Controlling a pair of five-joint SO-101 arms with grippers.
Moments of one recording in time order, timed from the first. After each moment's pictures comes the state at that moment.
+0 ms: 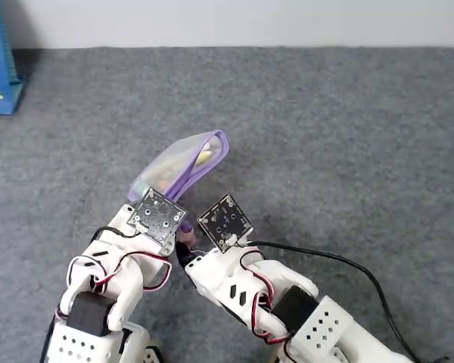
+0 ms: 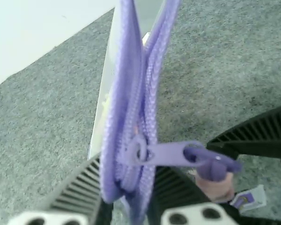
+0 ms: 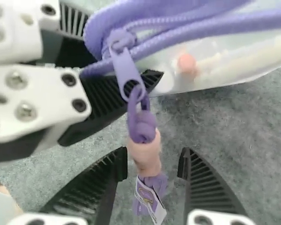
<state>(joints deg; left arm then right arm) 12.2 -82.7 74.2 56.7 -16.2 -51.3 -66.0 72.7 34.5 -8.0</state>
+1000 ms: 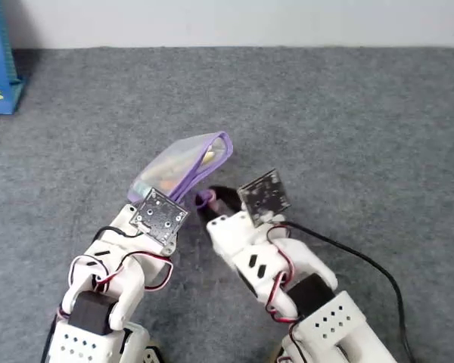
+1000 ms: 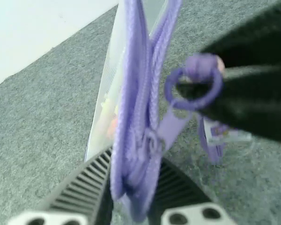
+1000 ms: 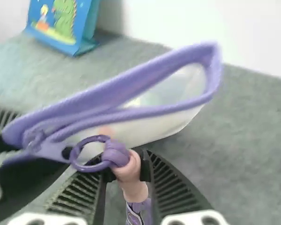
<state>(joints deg) 12.1 -82.7 74.6 56.1 -16.2 -34.2 -66.0 70.8 24.0 -4.9</state>
